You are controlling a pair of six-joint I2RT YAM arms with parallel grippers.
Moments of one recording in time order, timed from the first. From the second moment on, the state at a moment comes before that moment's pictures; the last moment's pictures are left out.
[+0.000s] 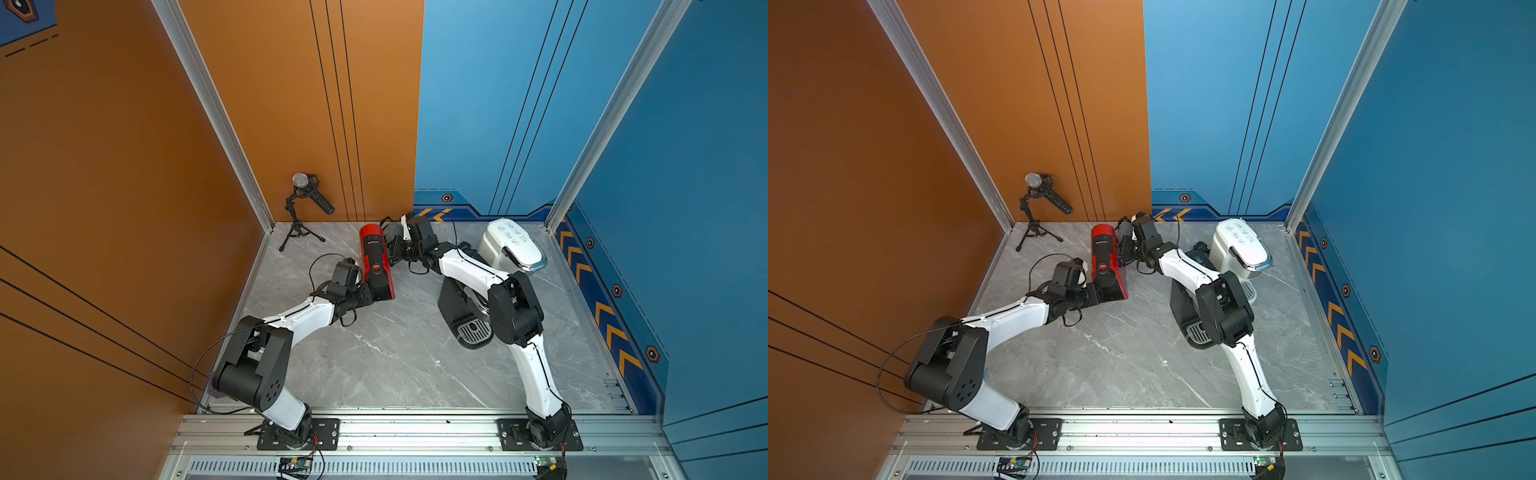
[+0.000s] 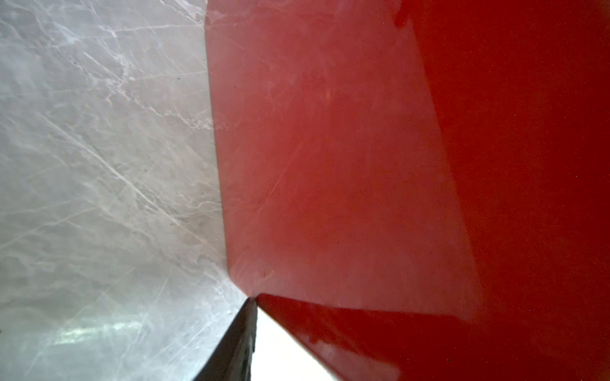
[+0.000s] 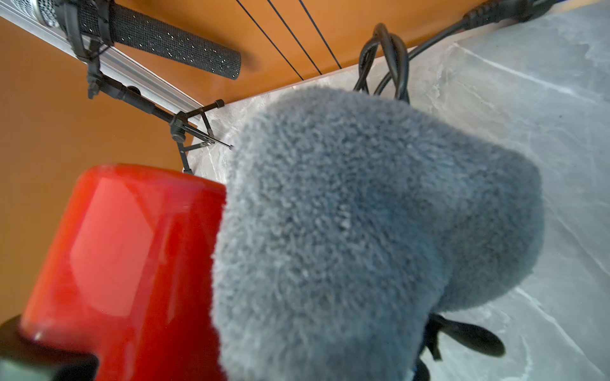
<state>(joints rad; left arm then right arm) -0.35 1.57 0.85 -0.08 0.11 -0.56 0.58 2.28 1.90 -0.19 -0.18 0.64</state>
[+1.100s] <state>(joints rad) -0.28 1.31 0.87 0.08 0.56 -0.69 0.54 1.74 1.50 -0.30 -0.55 0.24</state>
